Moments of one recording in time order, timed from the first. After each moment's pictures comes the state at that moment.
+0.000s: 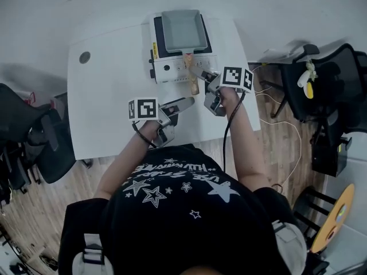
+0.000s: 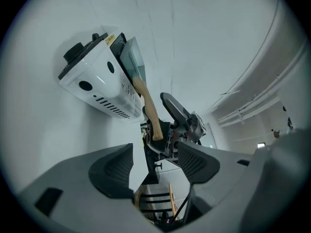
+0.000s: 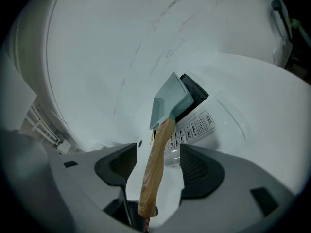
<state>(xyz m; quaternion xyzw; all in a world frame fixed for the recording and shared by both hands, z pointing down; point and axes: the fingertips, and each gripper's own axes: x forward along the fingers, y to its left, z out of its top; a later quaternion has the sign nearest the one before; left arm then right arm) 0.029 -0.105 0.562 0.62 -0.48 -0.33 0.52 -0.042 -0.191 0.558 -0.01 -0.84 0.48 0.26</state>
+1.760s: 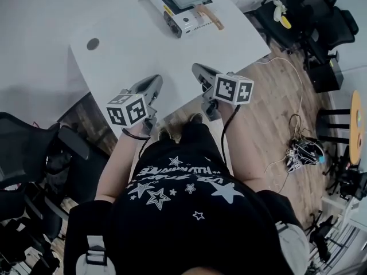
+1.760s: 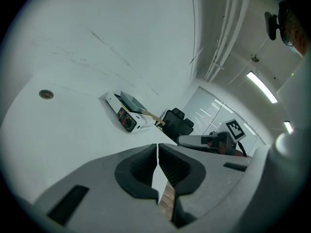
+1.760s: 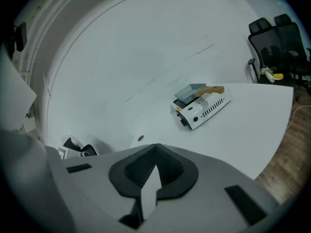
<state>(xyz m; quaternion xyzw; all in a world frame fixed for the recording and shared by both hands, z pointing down) -0.075 0.181 0.532 0.73 -0.59 -0.09 0.33 0.005 0.095 0.524 0.19 -0.91 0.34 0.16</state>
